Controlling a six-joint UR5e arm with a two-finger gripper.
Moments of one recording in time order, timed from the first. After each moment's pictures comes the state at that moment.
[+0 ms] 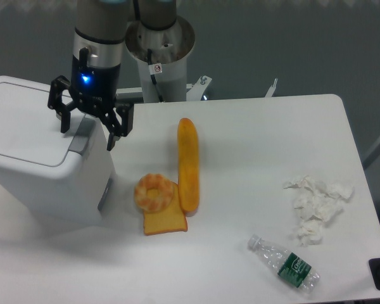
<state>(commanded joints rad) 2.22 -1.56 -1.64 -1.07 1.24 0.44</state>
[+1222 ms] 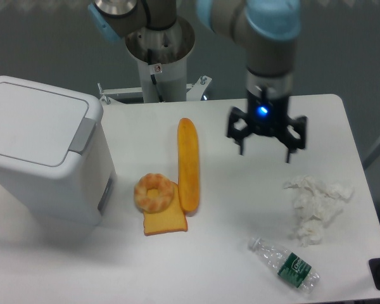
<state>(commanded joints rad) 2.69 -1.90 -1.53 -1.06 1.56 1.05</state>
